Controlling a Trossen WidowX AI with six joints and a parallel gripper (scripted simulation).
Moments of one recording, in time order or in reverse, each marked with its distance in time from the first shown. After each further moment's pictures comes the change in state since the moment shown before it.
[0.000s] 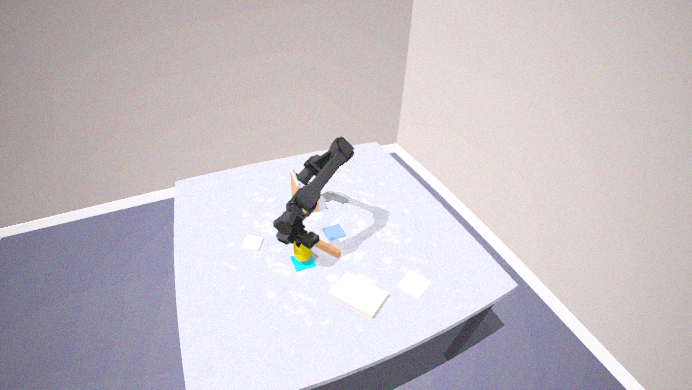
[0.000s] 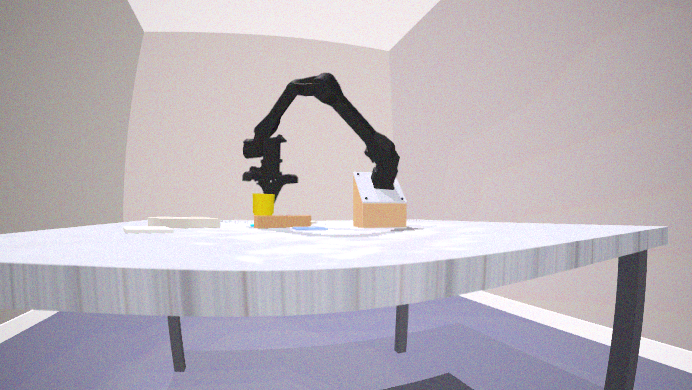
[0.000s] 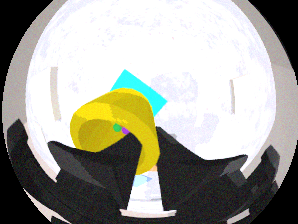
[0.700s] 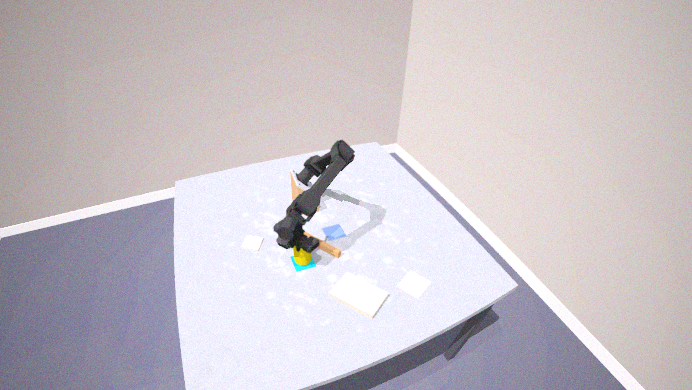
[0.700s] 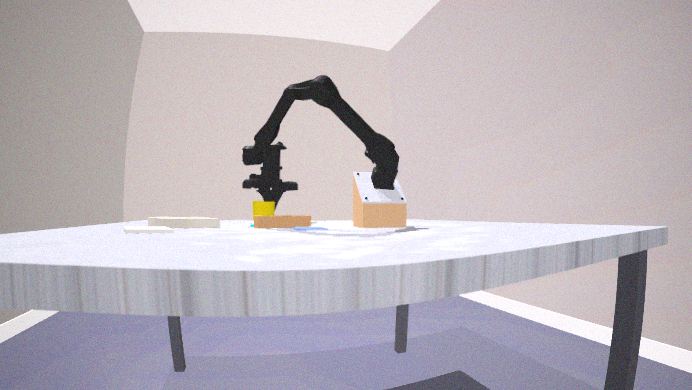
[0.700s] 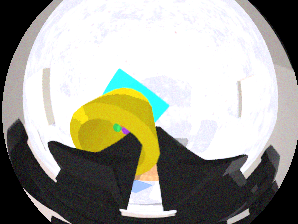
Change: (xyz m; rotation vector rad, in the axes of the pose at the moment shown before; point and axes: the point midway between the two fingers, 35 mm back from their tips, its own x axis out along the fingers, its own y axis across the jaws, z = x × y) arm 0.024 -0.001 0.000 0.002 0.004 -0.001
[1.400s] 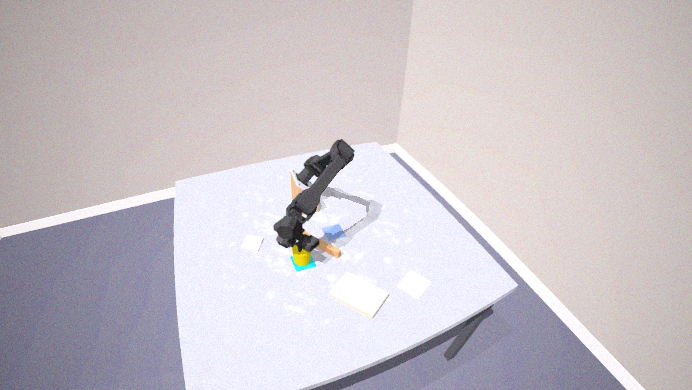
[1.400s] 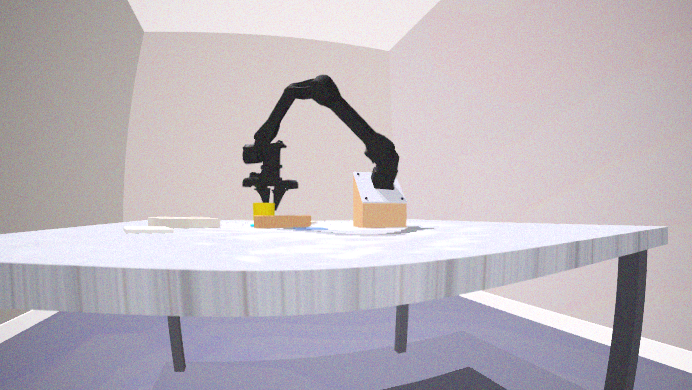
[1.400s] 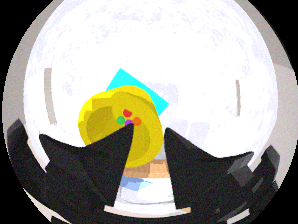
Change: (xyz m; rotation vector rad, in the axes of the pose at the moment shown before) arm -0.005 0.000 0.000 0.004 0.004 0.001
